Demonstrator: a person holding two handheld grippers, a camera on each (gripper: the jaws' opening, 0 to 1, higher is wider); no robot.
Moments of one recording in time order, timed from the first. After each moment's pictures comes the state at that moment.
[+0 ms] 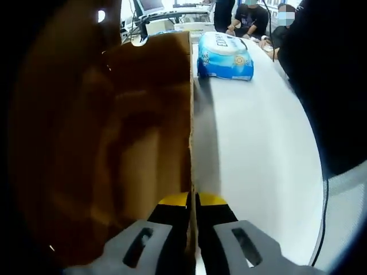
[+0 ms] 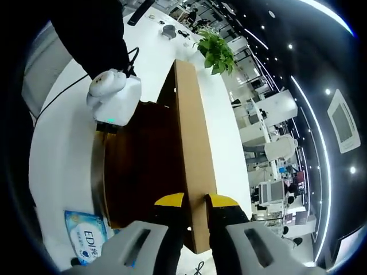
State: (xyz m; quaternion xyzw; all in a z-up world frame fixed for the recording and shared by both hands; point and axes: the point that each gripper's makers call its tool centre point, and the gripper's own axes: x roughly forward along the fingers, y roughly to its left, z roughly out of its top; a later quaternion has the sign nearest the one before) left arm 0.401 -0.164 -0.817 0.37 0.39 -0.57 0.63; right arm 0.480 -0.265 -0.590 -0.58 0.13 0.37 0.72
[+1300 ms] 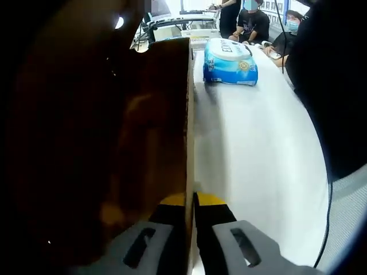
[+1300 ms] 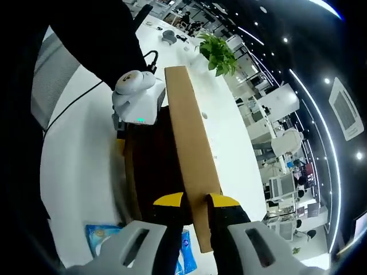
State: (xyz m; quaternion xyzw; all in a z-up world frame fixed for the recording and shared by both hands) left arm 0.404 -0.167 -0.815 0.36 0.36 -0.56 0.65; right arm 0.446 -0.265 -0.618 -0.54 0.14 0.39 0.73
